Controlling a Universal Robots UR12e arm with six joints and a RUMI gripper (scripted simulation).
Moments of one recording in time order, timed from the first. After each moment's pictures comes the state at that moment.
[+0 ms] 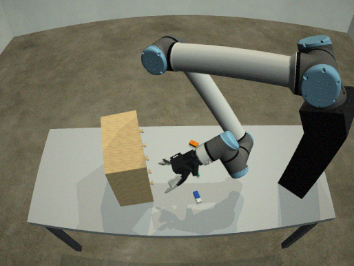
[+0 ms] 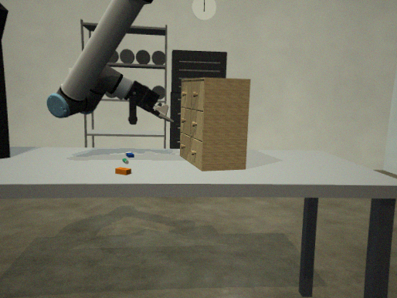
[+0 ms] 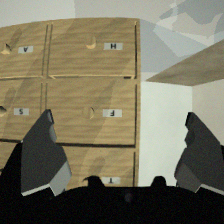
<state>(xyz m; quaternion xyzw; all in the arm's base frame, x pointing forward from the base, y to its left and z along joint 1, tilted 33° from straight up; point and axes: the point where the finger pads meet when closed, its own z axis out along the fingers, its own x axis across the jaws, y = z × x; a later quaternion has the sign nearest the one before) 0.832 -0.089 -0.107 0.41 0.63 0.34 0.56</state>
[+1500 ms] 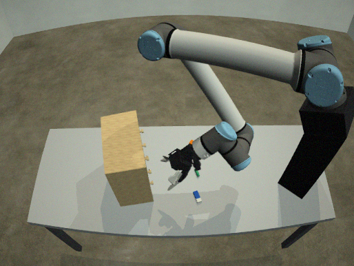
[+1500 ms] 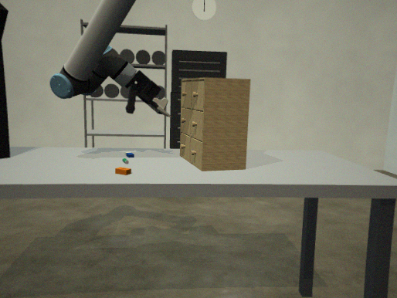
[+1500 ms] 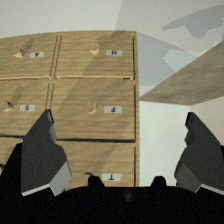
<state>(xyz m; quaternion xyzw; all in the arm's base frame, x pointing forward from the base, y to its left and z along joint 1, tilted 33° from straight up) 0.813 -0.085 -0.095 0.45 0.66 0.28 0.53</state>
